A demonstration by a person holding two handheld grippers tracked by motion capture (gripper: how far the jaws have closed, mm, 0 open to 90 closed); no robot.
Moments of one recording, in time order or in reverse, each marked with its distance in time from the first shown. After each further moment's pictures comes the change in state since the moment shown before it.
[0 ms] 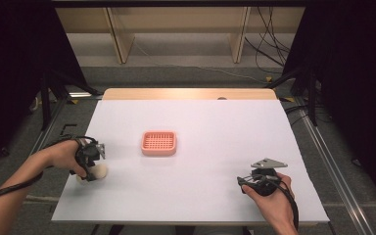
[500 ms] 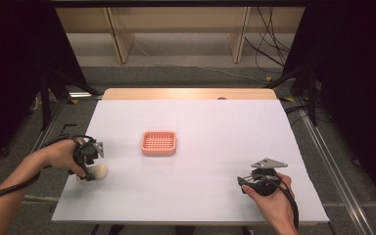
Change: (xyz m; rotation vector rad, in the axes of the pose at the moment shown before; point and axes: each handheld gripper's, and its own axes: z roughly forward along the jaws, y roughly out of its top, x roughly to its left) left arm -0.001 -0.003 -0.006 -0.023 0.022 0.001; right arm -0.001 -0.001 0.000 0.003 -0.001 0.001
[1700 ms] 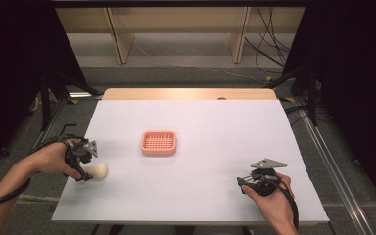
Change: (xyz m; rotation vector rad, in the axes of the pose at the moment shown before) left arm -0.014 -0.014 -0.019 -0.069 0.052 -0.042; right arm 0.001 0.000 0.001 0.010 0.008 0.003
